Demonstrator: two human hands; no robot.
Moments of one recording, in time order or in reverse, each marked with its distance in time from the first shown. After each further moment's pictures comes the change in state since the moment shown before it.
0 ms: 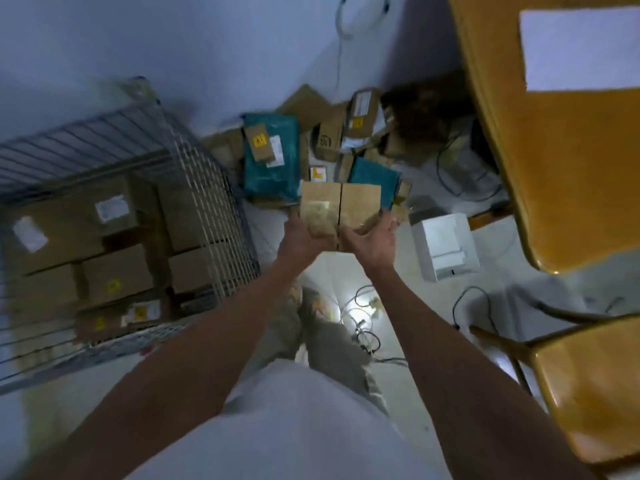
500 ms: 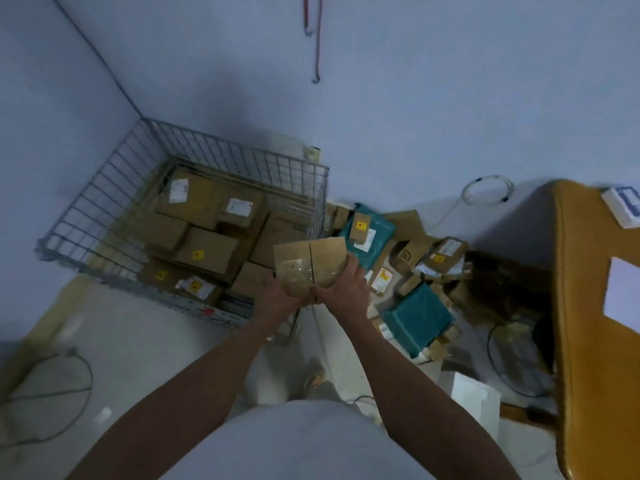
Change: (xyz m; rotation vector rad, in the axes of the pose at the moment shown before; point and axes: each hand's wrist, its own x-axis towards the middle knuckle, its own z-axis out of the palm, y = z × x) left_hand -0.173 -0.060 -0.154 -0.357 0.480 -0.107; right_hand -0.141 -0.134 0.084 -0.399 -0.353 -0.622
